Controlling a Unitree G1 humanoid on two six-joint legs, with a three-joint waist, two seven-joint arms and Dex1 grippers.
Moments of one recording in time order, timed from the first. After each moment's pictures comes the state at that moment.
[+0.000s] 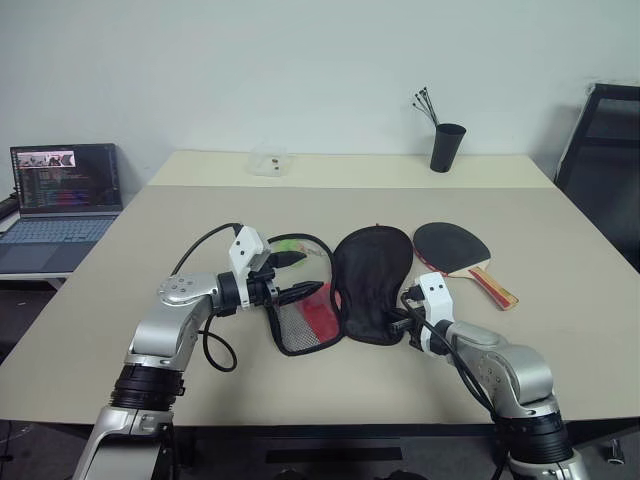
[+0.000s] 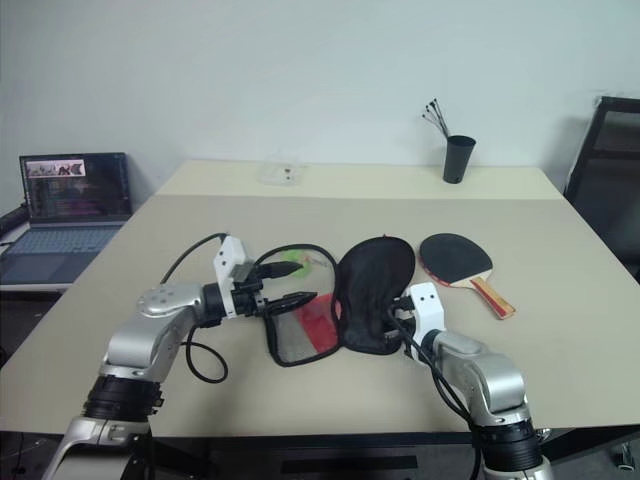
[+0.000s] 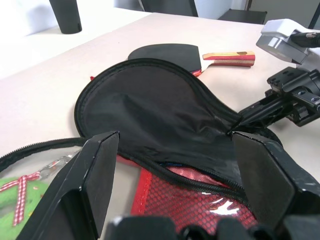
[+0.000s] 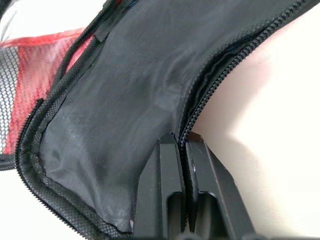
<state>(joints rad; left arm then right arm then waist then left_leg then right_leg) -0.57 0.56 0.00 0.13 -0.35 0.31 -1.04 -0.38 -0.19 0.02 -0.24 0.34 1.04 0.28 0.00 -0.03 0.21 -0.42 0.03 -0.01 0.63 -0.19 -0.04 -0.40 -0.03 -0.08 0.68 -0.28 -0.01</state>
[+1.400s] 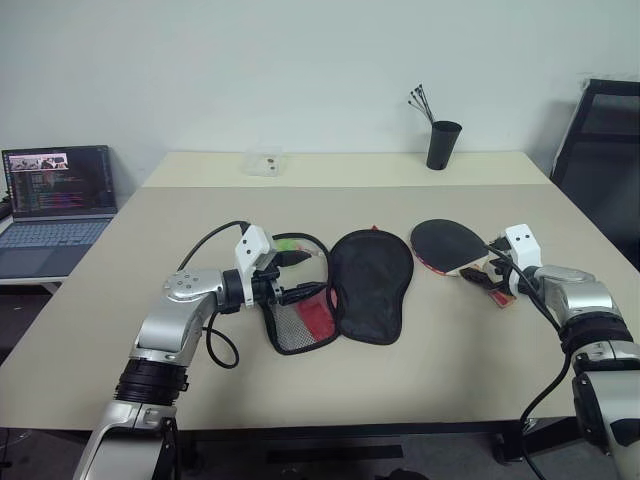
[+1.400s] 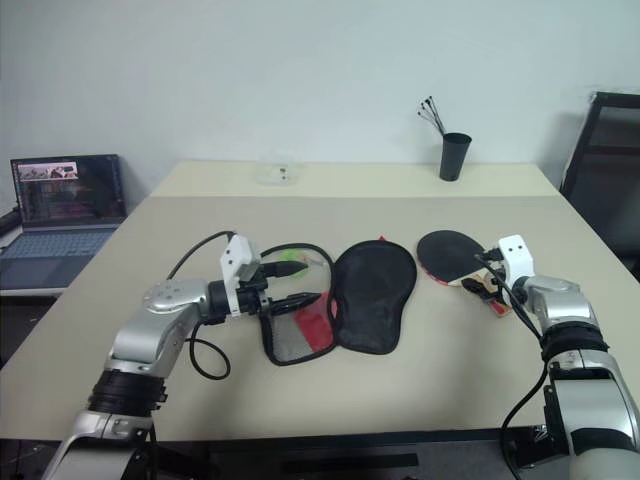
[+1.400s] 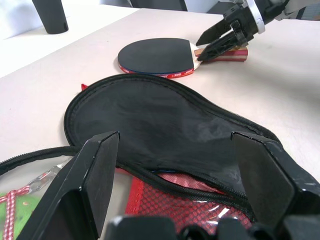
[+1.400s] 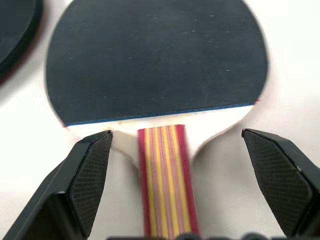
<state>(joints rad) -0.59 0.56 -0.02 0.16 -0.33 0.29 -1.06 -0.89 -0.64 -0.01 0.91 0.11 0.40 0.74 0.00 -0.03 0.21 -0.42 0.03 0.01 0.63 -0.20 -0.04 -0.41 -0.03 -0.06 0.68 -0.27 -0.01</state>
